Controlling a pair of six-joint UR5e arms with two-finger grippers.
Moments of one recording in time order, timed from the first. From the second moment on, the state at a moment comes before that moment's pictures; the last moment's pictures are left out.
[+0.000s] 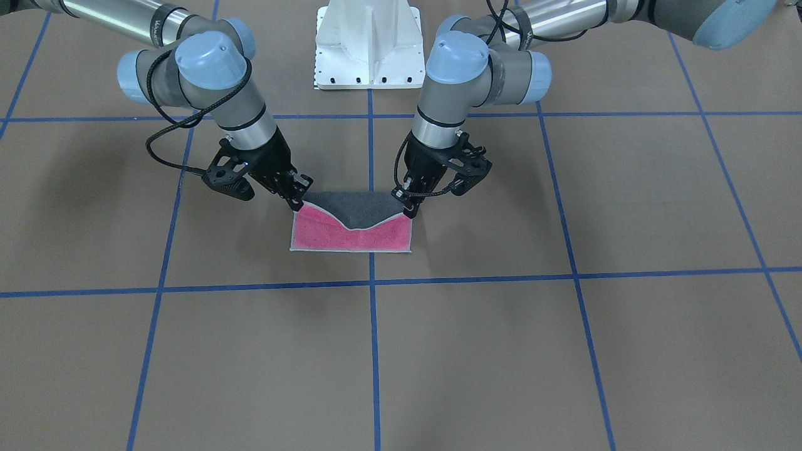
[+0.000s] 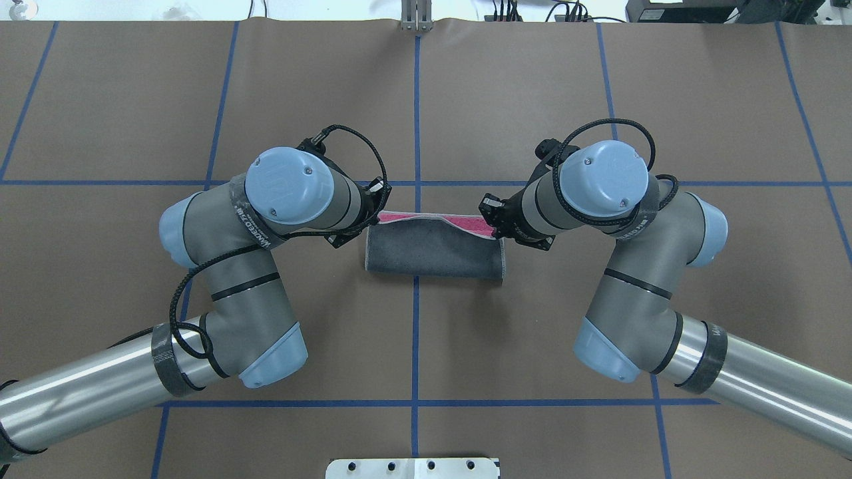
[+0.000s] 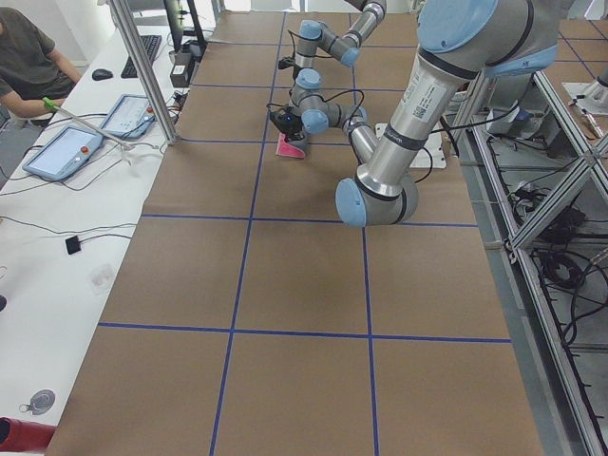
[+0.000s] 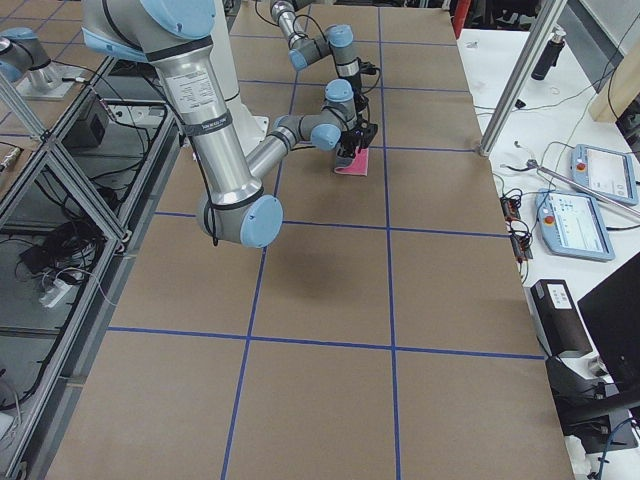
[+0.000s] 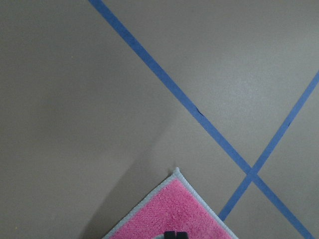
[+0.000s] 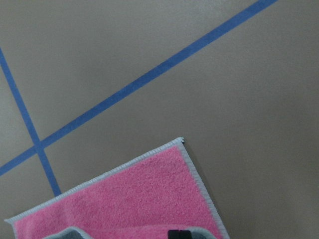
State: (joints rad) left arm -0.53 -2.24 -1.60 -1.88 -1.71 -2.03; right arm 0.58 -1.09 1.71 -1.23 1.85 1.73
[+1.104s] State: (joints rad) left arm -0.54 -2.28 -1.50 -1.94 -1.71 -2.02; right arm 0.59 -1.06 1.66 -1.23 1.85 1.71
